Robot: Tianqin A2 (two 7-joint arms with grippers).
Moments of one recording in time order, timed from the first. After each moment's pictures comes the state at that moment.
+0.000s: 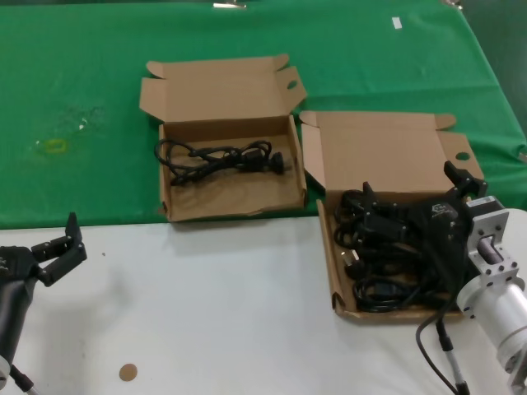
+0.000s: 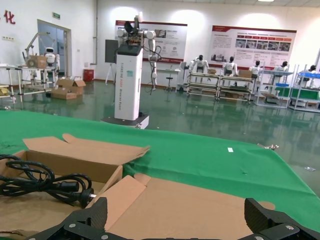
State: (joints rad) left arm 0.00 -0.30 1.60 -1.60 -1.80 0.00 0.00; right arm 0.05 0.29 -1.62 1.55 1.79 -0.03 -0.02
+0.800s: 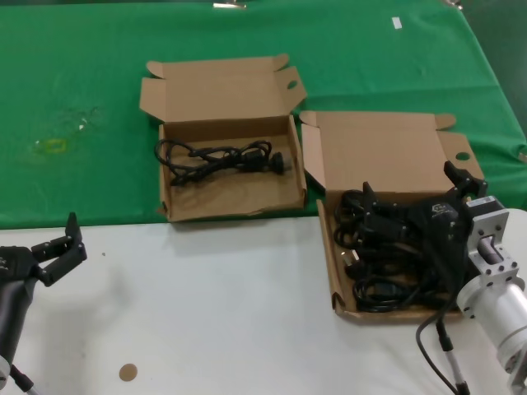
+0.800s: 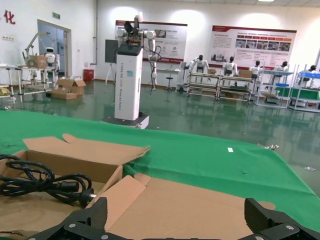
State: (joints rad) left arm 0.00 -0.30 1.60 -1.60 -1.80 0.00 0.00; right arm 0.05 0.29 -1.62 1.55 1.79 -0.03 -0.02
